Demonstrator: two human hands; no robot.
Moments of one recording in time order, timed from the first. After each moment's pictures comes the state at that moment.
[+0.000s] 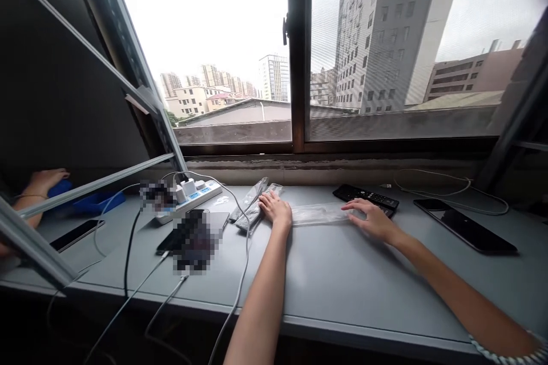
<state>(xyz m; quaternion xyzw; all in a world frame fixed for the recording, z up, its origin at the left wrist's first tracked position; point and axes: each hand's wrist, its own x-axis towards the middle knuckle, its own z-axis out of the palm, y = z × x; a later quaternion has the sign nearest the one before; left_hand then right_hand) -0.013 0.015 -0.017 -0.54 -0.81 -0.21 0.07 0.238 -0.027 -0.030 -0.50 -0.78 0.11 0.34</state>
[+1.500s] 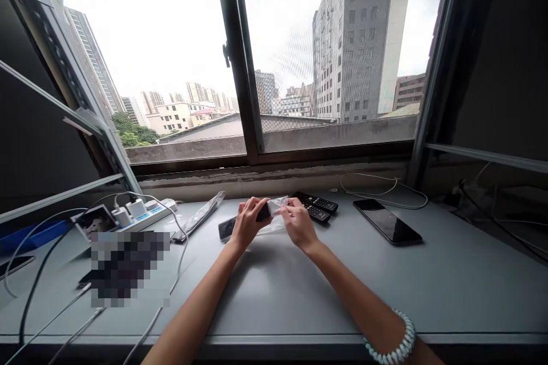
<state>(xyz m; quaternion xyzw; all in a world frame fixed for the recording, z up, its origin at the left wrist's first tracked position) 0.035 -0.016 0.011 -0.81 -0.47 -0.30 0.18 0.200 -0.046 0.008 -0.46 -0.69 0.17 0.54</state>
